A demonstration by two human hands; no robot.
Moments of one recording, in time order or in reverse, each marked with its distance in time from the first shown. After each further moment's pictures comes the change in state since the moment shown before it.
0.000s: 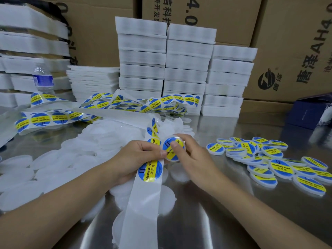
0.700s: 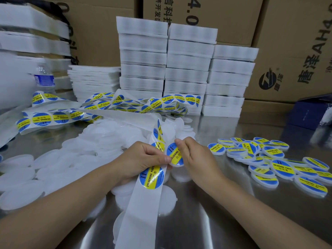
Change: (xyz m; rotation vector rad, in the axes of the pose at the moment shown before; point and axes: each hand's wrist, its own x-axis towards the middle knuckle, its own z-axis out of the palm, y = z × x) left_hand -0.003 0.001 0.001 0.189 -0.090 0.028; right_hand 0.004 -0.006 0.000 -0.255 0.045 0.044
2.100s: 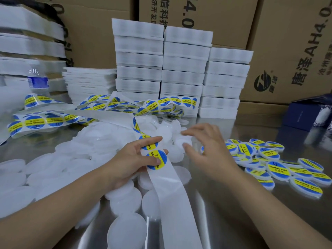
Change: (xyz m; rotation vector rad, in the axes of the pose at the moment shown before) left_hand 0.004 -0.001 -0.001 -0.280 0.110 -0.011; right_hand 0.009 0.014 -0.034 -0.179 0.174 -0.271
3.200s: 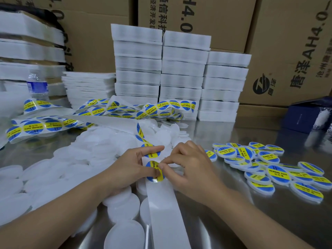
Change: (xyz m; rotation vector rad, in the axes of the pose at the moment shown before) left_hand 0.002 -0.003 -0.003 0.299 -0.049 0.067; right_hand -0.019 -0.035 0.014 0.001 -0.042 -0.176
